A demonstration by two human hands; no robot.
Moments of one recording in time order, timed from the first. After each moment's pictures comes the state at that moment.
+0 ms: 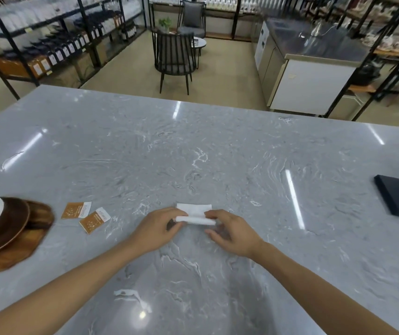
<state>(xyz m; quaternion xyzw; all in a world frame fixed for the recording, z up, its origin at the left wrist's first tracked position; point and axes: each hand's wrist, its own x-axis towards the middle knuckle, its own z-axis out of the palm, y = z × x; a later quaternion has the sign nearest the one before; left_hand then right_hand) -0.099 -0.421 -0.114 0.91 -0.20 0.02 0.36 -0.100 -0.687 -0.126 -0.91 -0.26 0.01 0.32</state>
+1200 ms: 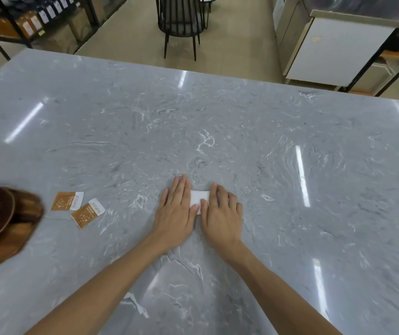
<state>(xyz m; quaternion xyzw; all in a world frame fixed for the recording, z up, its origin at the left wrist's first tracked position) -0.069 -0.469 -0.159 0.98 -0.10 -0.02 0.16 -0.078 -0.611 -0.146 -0.99 0.00 -0.07 0.12</state>
